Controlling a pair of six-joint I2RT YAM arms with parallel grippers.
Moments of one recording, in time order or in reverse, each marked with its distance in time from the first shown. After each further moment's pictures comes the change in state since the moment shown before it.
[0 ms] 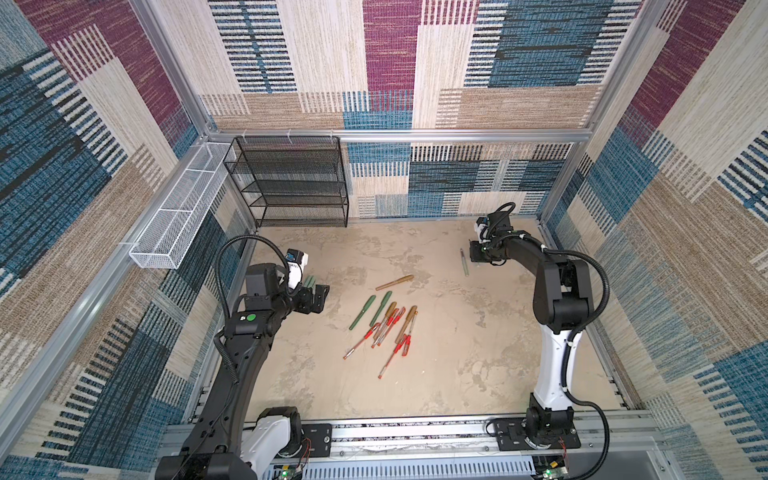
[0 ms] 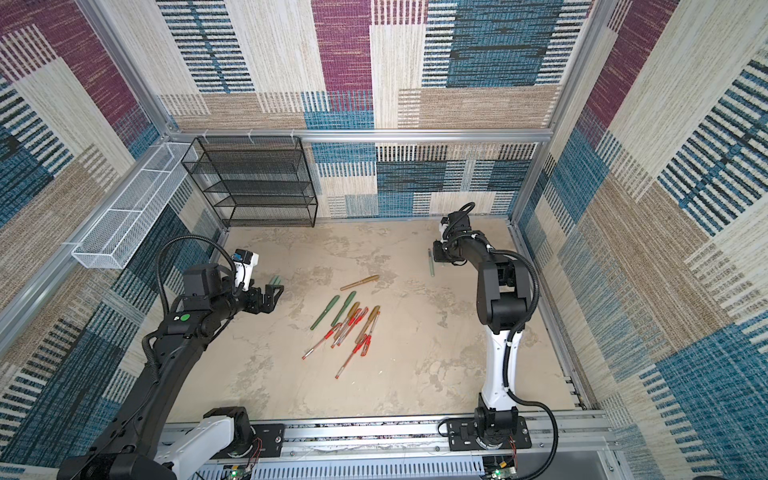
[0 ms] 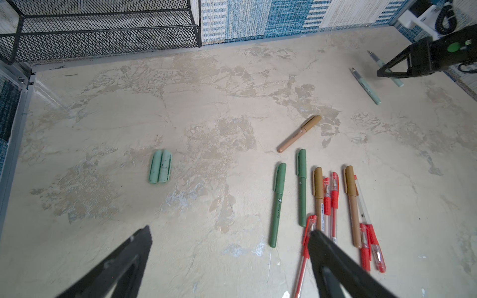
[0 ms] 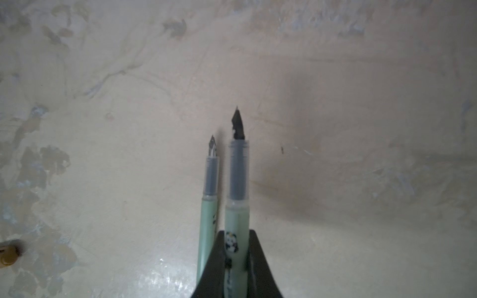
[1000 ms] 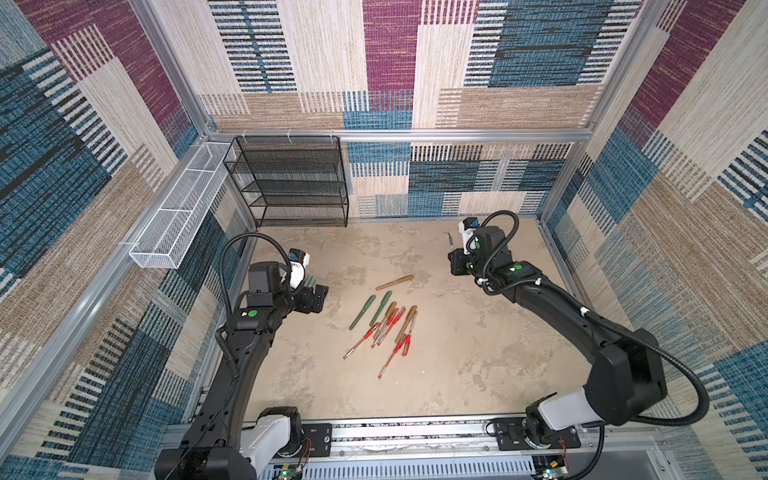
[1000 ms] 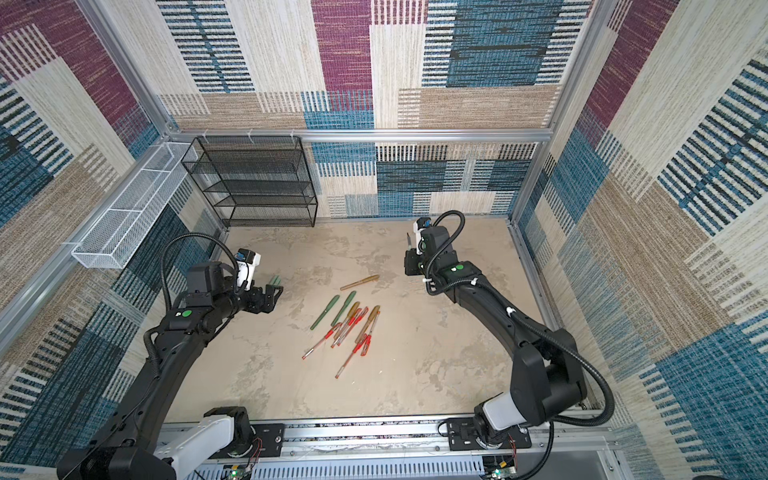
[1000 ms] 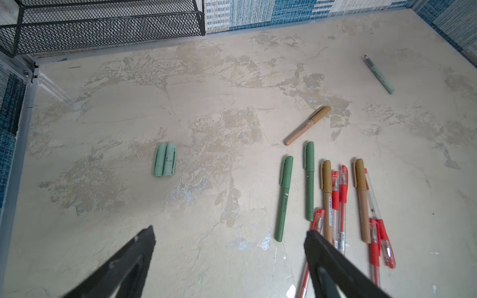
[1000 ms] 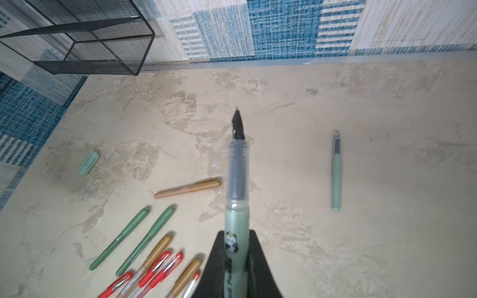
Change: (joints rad) left arm -0.022 0.018 0.021 -0.032 -0.043 0.010; right arm 0.307 -0.671 -0.492 0.217 0.124 0.206
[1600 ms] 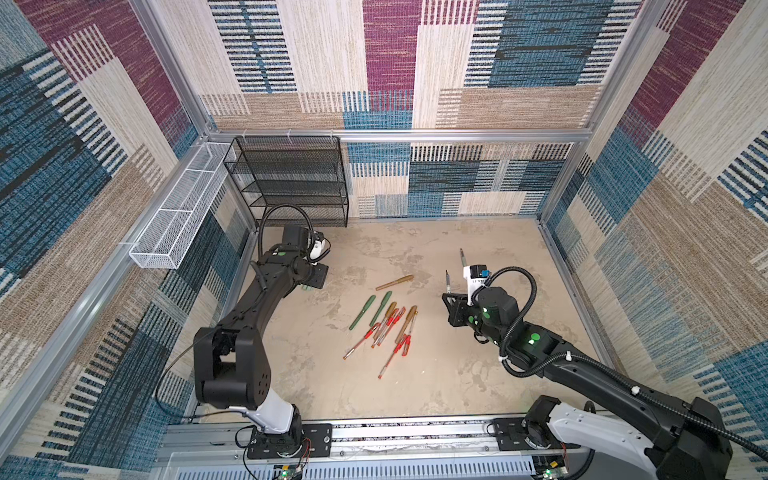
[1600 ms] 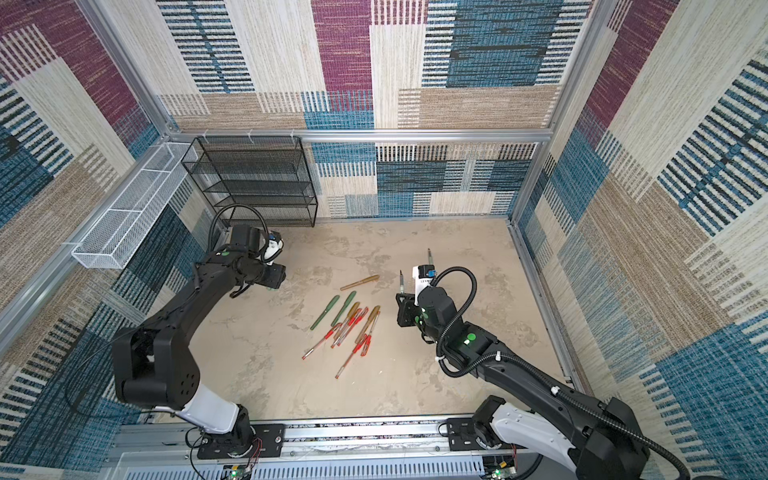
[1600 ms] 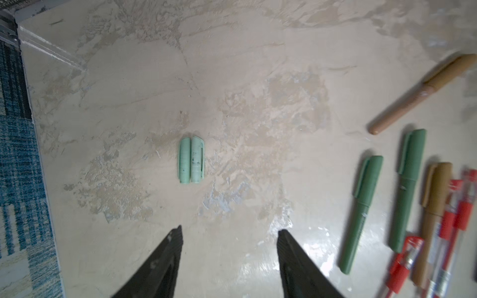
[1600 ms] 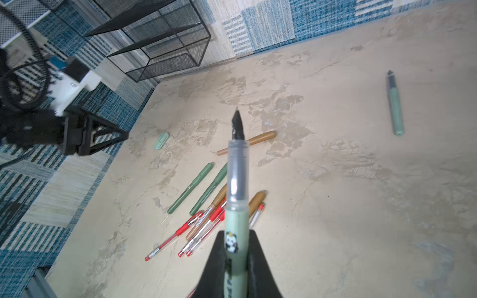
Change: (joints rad) left arm -0.086 0.485 0.360 -0.175 -0.258 0.079; right arm 0.341 -0.488 -0.470 0.156 0.203 0.303
